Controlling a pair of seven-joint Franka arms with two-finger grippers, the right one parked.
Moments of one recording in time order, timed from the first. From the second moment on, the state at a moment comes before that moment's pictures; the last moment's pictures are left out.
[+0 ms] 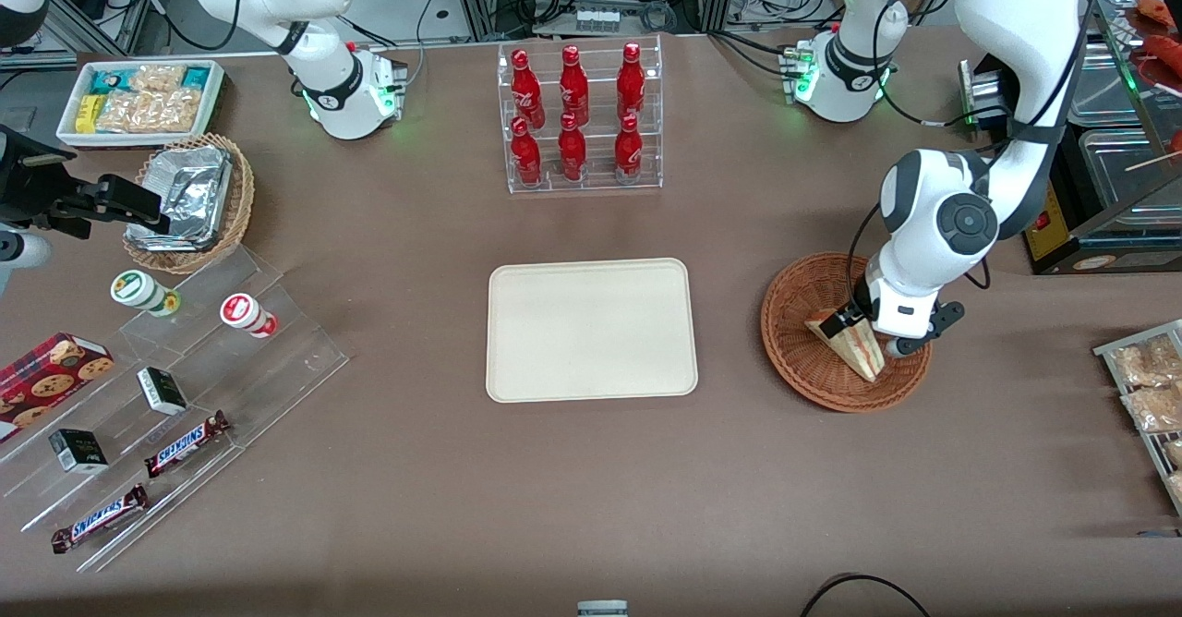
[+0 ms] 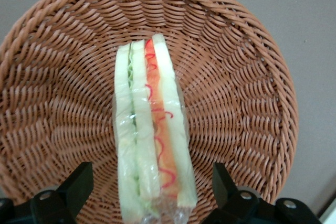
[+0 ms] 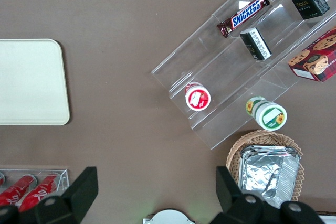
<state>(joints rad) -0.01 0.26 -0.17 -2.23 0.01 2.50 -0.75</state>
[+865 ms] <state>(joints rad) -0.01 0.22 -0.17 -2.13 0.09 2.37 -0.75</state>
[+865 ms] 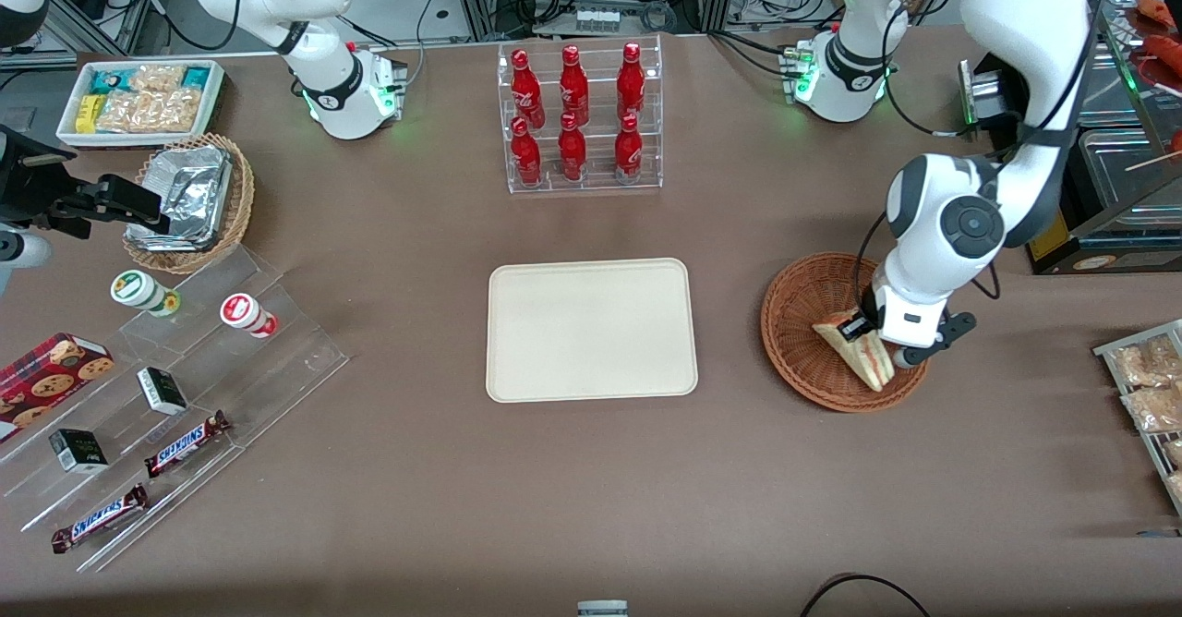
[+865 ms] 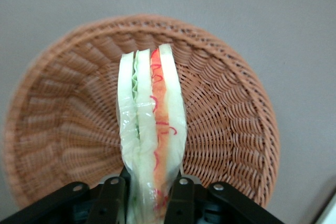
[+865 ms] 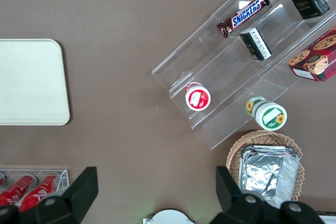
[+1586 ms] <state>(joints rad) -0.34 0.26 -0.21 -1.75 0.09 1.98 -0.78</state>
